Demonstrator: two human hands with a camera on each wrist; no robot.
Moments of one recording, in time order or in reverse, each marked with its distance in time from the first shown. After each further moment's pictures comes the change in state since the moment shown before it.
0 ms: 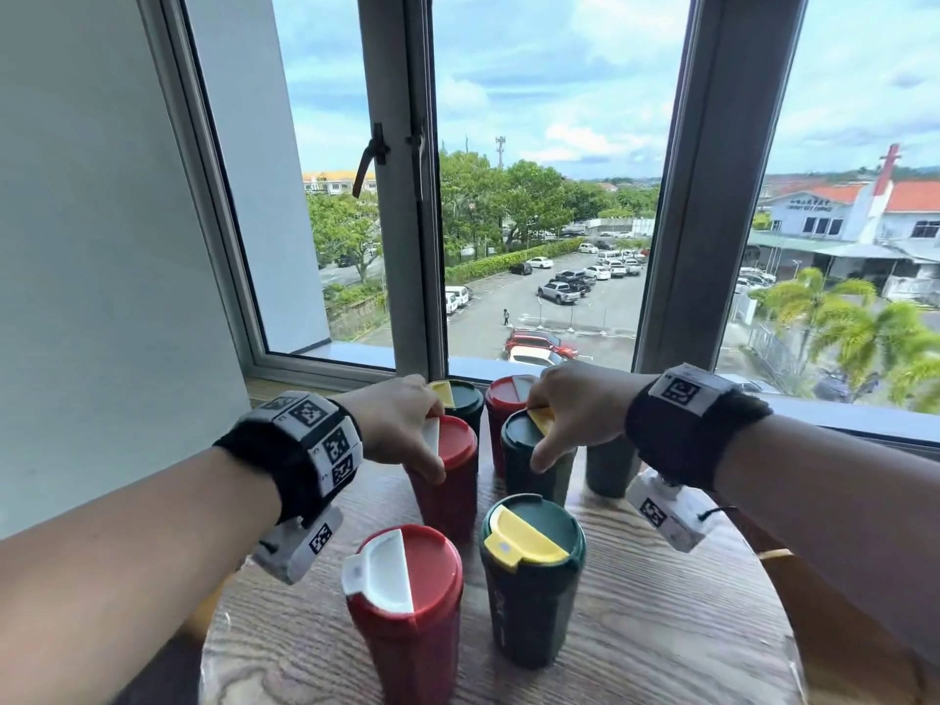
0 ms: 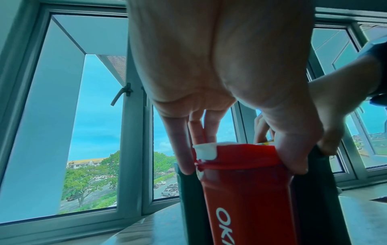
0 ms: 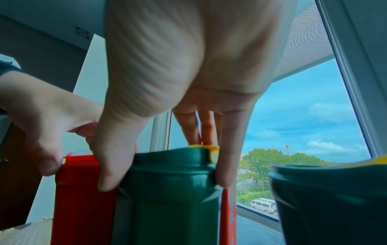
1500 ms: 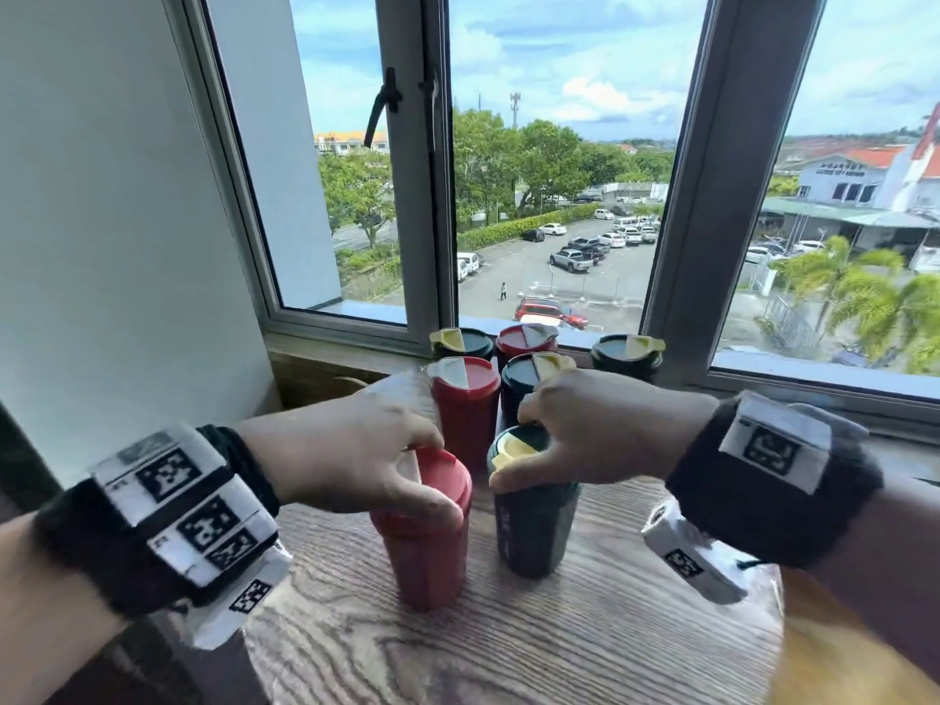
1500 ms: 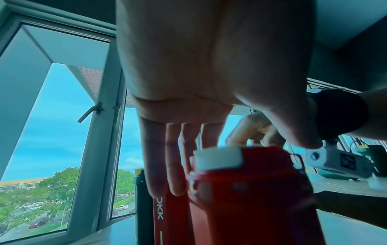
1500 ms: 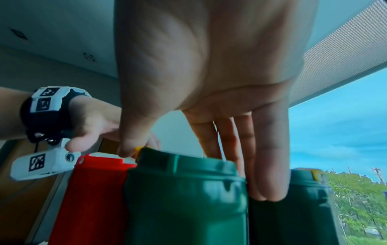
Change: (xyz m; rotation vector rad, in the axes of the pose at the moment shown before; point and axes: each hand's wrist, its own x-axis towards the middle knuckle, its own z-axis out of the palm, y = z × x) left_hand -0.130 0.027 0.010 0.022 -0.110 0.149; right_hand -0.096 -0.066 0.015 -0.103 -0.019 -0.161
